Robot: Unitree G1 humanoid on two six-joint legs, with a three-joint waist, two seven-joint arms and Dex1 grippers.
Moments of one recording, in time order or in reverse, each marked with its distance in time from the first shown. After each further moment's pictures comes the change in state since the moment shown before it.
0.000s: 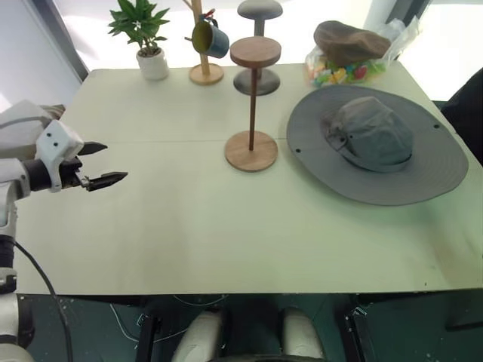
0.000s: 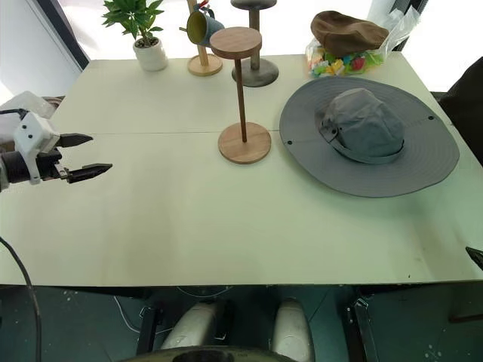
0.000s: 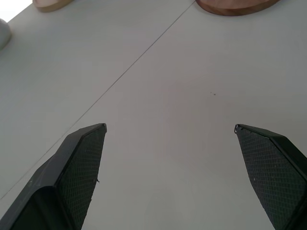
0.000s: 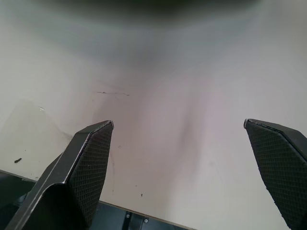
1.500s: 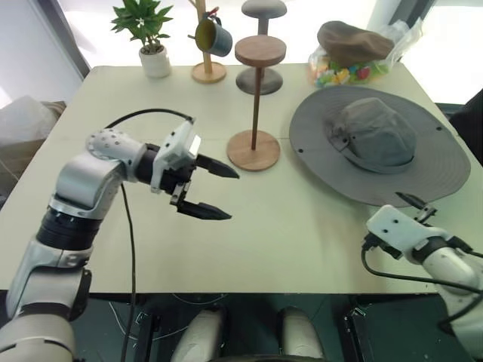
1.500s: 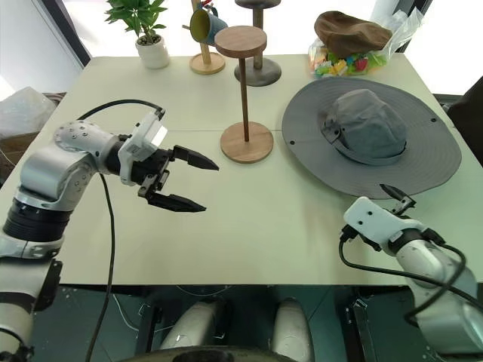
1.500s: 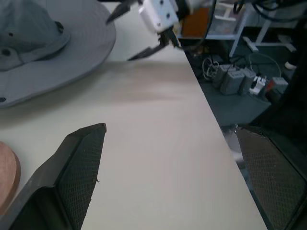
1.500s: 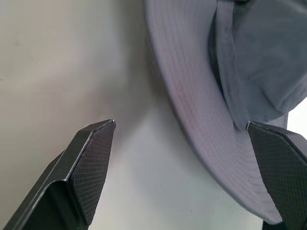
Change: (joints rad) left arm -0.250 -0.274 -0.340 -0.558 -0.266 0.435 -0.294; right arm -0.197 0.074 0.869 -0.797 -0.733 0.327 -0.786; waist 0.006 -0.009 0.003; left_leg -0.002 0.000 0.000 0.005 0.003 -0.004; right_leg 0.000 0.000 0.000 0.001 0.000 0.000
